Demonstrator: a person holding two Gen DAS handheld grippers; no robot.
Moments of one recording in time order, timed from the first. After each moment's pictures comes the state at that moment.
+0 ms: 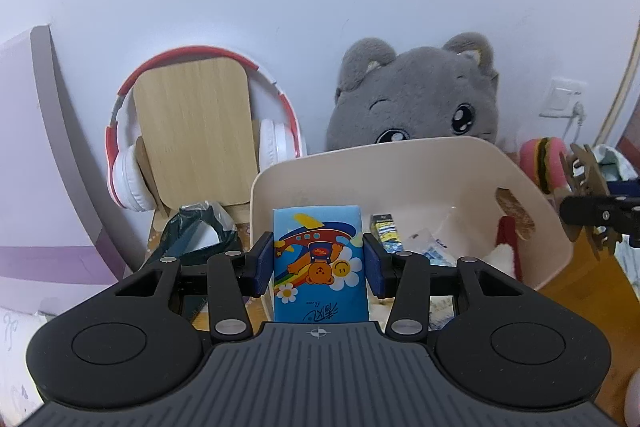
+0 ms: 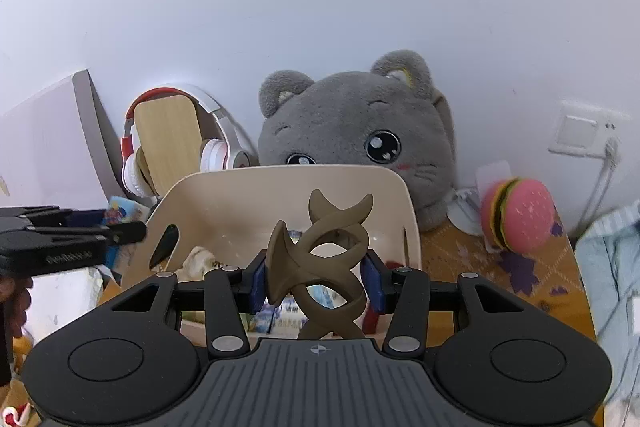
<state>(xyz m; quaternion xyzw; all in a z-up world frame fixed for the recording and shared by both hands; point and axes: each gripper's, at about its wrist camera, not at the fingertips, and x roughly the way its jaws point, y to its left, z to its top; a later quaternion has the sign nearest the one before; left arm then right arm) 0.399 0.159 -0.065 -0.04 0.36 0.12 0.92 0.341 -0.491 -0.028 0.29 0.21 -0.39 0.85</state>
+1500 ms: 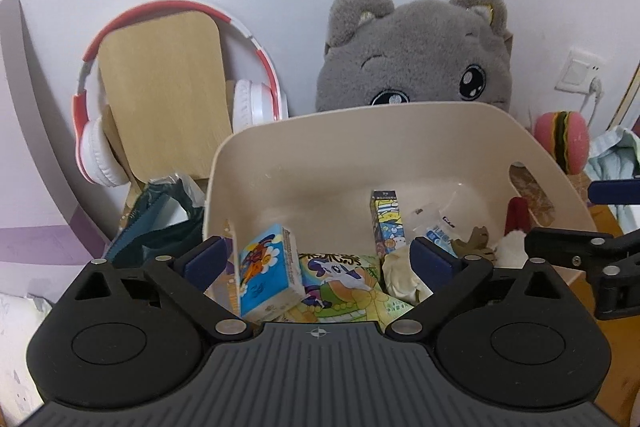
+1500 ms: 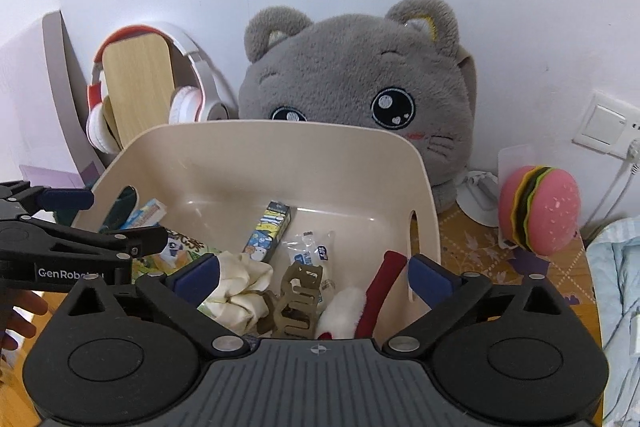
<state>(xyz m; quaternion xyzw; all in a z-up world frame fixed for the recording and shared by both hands) 0.428 0.143 -0.099 -0.05 0.39 0.13 0.91 0.382 -0.523 -0.070 0.29 0.26 -0.43 0.81</state>
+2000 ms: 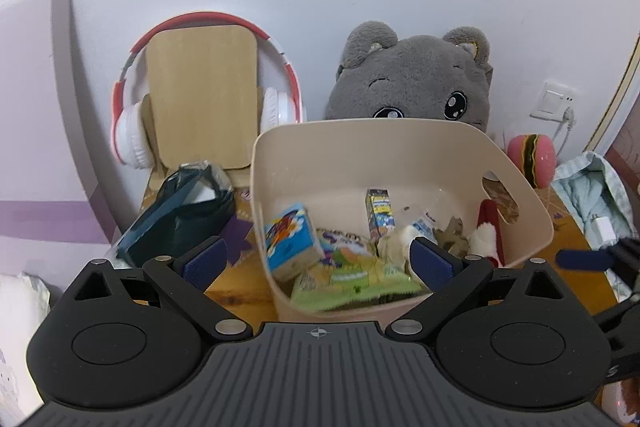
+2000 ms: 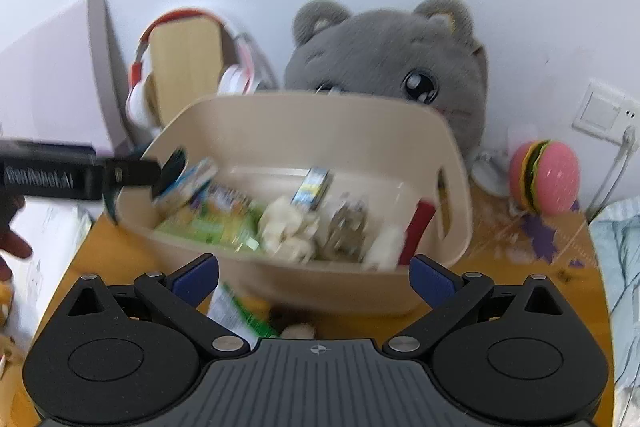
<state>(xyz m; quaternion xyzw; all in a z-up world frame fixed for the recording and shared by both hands) 0.356 0.160 -0.073 -0.09 0.36 0.11 0.92 0.390 -0.450 -0.070 0.29 0.27 -0.42 0.82</state>
